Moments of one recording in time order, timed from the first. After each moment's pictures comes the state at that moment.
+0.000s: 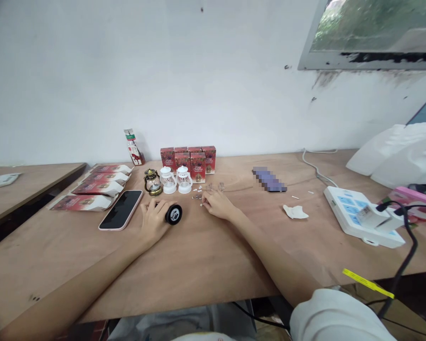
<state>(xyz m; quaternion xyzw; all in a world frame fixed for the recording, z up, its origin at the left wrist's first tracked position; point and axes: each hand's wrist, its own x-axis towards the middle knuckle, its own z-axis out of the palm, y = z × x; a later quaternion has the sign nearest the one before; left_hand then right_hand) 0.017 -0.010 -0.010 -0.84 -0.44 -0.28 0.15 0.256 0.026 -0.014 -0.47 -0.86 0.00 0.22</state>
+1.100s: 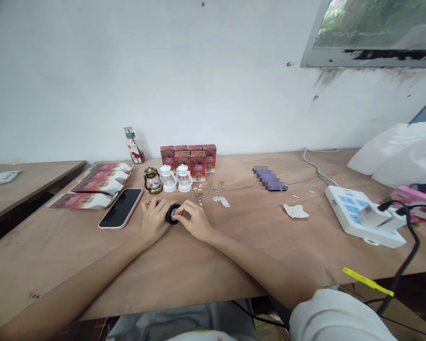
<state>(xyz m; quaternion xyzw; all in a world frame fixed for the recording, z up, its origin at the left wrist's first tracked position) 0.017 -0.009 -0.013 -0.84 -0.41 -0.29 0.19 0.179 -0.017 -0.027 -0.32 -0.77 0.16 0.53</state>
